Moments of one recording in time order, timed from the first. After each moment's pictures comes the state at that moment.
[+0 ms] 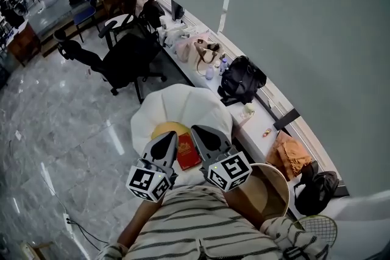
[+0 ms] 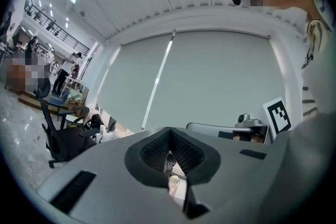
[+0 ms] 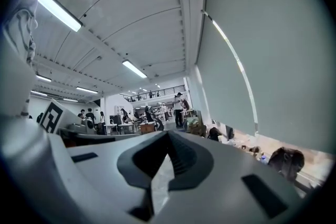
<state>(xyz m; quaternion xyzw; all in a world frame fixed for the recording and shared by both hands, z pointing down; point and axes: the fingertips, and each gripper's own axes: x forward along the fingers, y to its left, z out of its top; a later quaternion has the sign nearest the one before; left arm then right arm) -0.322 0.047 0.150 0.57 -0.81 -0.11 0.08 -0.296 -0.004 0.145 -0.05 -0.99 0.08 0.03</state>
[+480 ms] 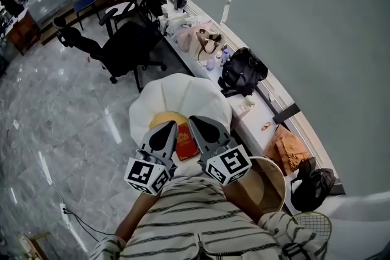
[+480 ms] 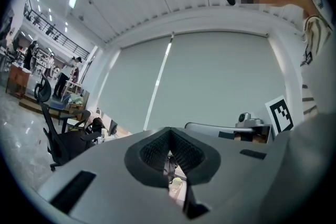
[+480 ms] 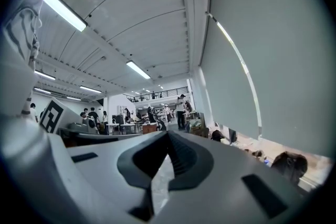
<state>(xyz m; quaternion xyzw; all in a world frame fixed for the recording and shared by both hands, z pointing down) -0.325 0.049 0.142 0.57 -0.81 -0.10 0.07 -0.301 0.006 0.139 -0.07 -1.00 0.07 0.01</state>
